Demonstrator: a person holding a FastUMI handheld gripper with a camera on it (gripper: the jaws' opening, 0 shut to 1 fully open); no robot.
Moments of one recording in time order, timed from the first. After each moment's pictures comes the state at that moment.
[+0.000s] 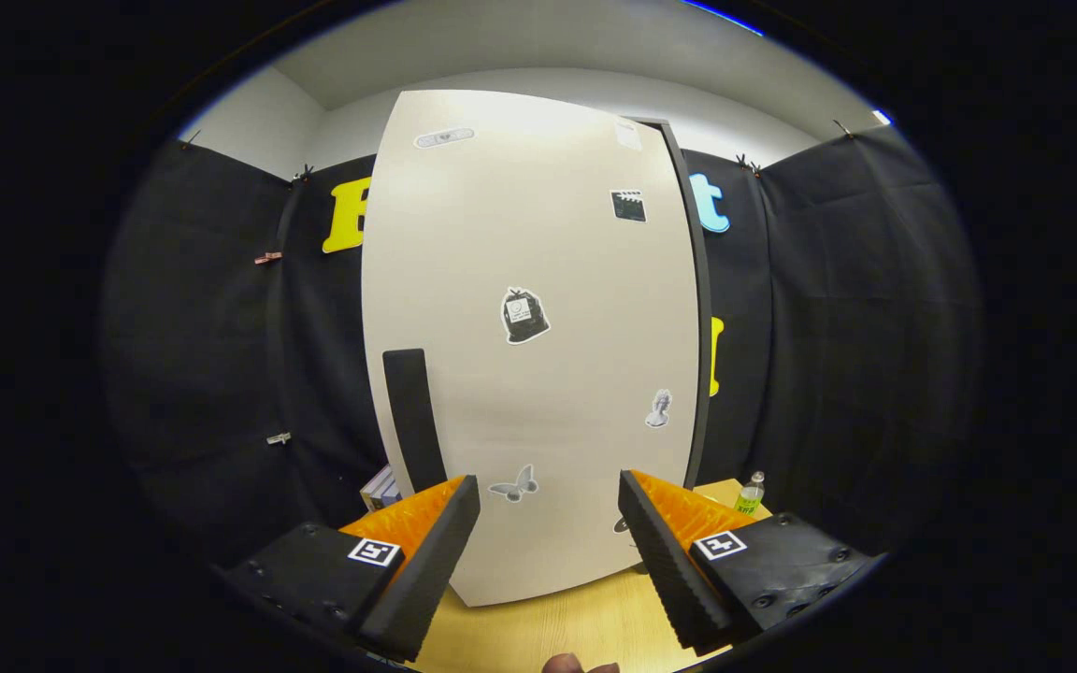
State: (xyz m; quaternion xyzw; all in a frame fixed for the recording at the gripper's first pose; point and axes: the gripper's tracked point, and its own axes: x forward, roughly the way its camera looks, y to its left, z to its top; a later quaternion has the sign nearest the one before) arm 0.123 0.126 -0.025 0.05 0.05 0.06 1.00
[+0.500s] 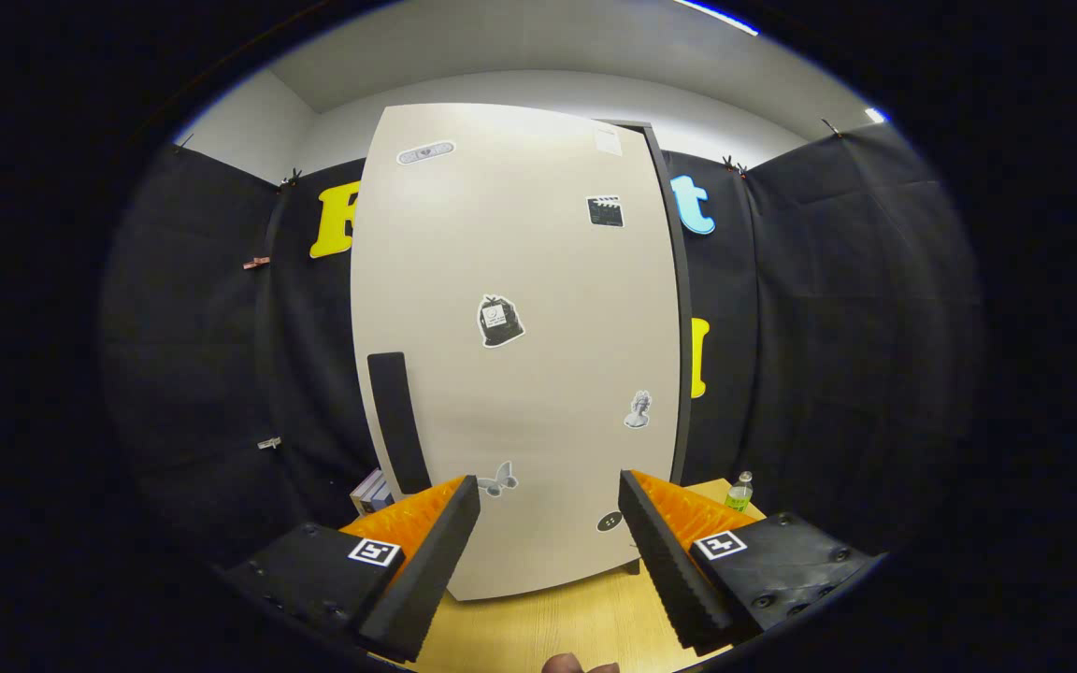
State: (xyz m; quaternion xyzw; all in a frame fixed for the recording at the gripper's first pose) arm 0.120 0.112 -0.020 0.04 0.05 0.04 1.00
